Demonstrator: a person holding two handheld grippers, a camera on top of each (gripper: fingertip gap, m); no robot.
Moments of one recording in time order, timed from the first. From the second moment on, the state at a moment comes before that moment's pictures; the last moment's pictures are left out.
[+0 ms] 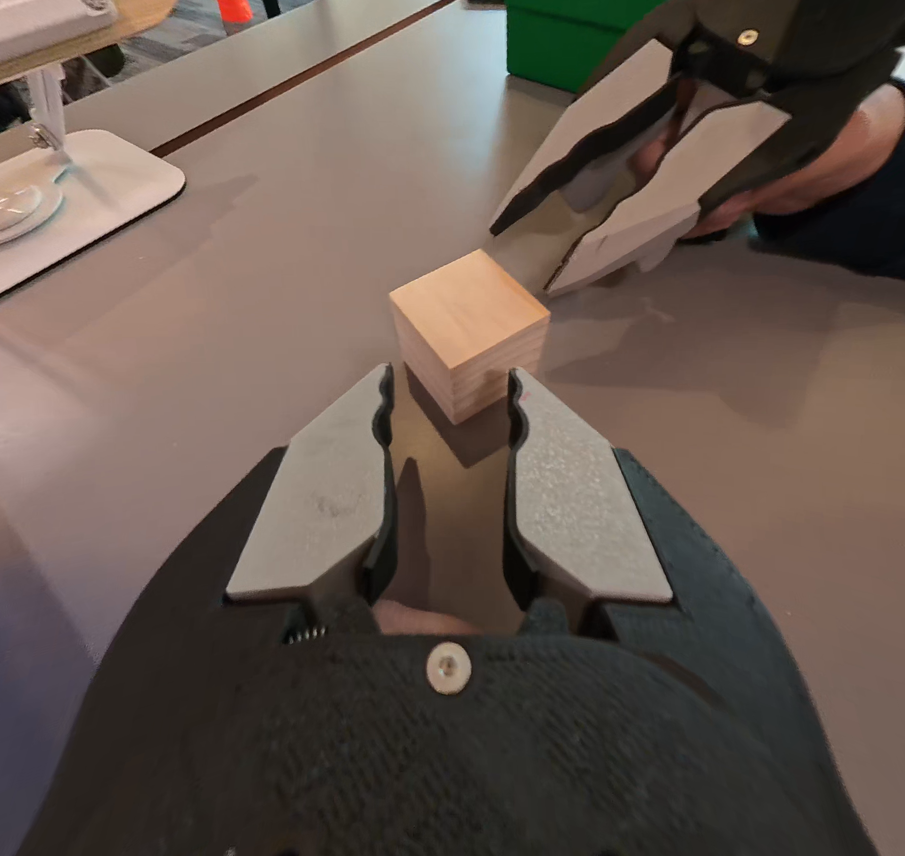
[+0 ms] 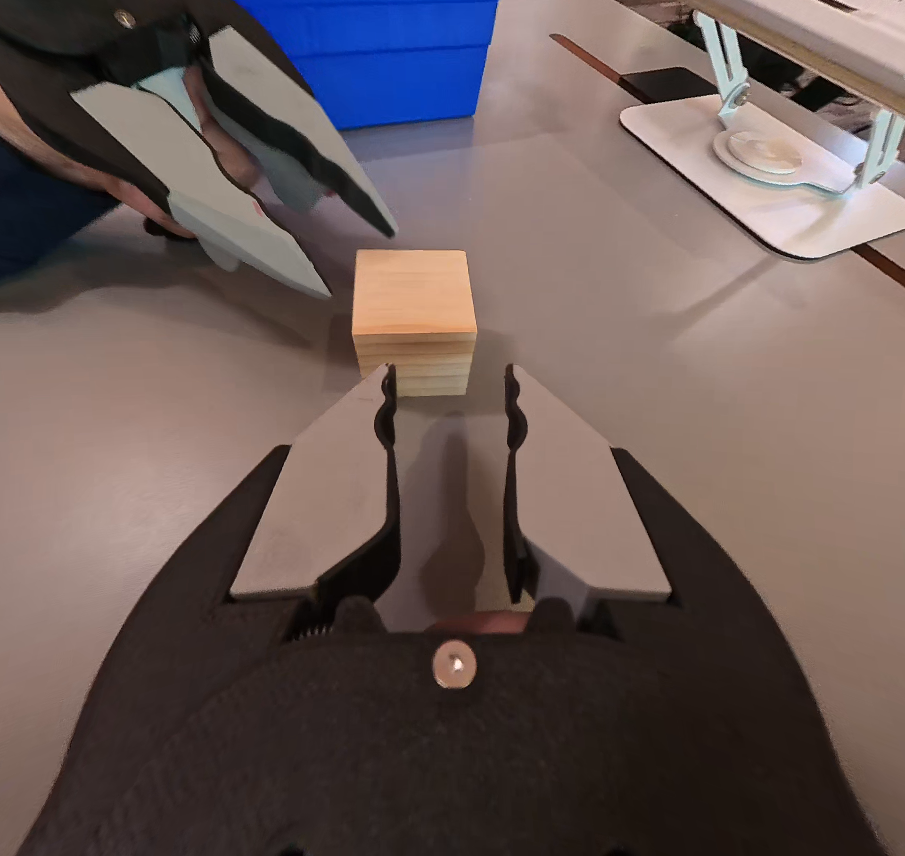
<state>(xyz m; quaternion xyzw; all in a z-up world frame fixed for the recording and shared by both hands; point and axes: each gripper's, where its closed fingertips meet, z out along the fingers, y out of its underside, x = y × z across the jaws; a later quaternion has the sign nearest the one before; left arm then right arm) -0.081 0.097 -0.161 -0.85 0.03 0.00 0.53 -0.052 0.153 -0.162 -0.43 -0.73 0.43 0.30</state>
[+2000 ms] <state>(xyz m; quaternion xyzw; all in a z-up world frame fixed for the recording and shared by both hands) -0.062 0.111 -0.178 -0.88 0.04 -0.04 0.48 -0.026 0.202 -0.143 -0.34 -0.79 0.28 0.43</state>
